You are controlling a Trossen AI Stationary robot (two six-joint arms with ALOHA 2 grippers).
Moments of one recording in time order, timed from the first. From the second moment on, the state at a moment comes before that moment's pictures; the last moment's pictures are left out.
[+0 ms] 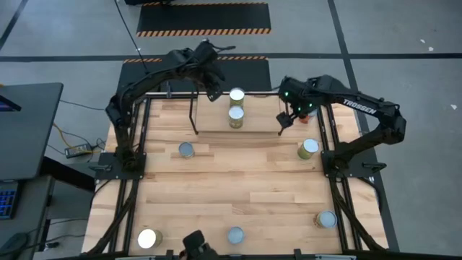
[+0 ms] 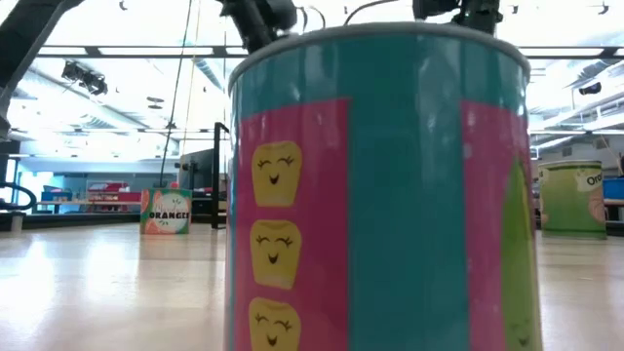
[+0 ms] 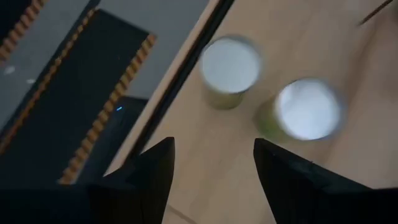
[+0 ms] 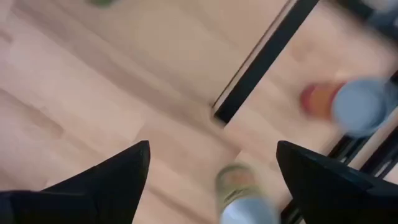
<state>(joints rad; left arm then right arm) 0.61 1.88 2.00 -1.10 0.02 0.11 -0.43 1.35 1.40 -1.38 0.05 0.56</state>
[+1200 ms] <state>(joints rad) 0.15 1.56 2.01 -1.16 0.07 -0.09 -0.38 1.35 1.14 -1.03 -0.04 0.42</state>
